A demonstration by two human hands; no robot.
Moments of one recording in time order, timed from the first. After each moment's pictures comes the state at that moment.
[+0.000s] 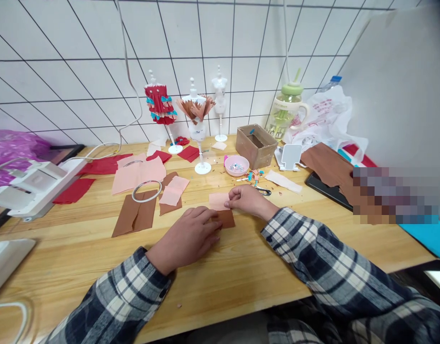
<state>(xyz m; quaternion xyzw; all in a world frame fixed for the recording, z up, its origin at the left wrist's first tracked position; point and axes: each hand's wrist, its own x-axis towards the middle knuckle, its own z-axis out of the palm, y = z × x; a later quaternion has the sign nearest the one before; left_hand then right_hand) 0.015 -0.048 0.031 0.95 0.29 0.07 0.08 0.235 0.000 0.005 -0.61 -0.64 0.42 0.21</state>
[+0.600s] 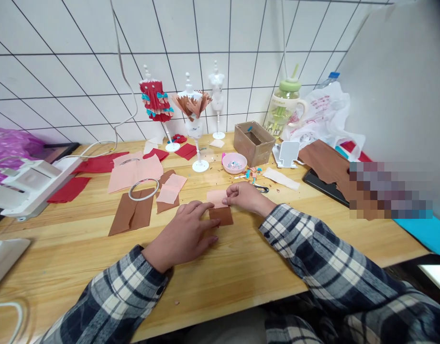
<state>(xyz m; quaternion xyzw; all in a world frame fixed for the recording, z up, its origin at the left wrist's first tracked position) 0.012 -0.048 0.031 0.94 0.33 0.05 0.07 0.235 0.001 0.009 -0.60 -0.62 0.45 0.23</state>
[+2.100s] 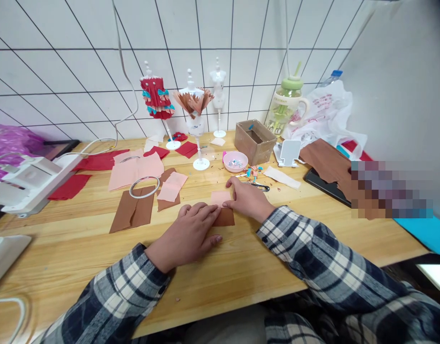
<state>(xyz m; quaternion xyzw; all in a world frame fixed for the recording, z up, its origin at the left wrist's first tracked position) 0.018 -0.055 0.024 0.93 0.35 -0.01 0.07 0.232 -0.013 0.012 -0.65 -0.72 0.20 0.12</state>
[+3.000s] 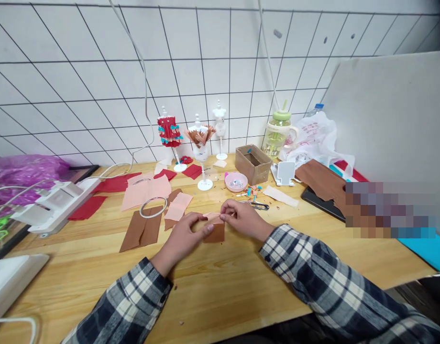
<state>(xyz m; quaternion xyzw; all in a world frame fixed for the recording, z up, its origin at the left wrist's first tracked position) 0.006 -0.025 0.018 0.73 0.54 0.26 0.34 0.223 -0.019 0.015 -0.49 -0.73 0.34 0.33</state>
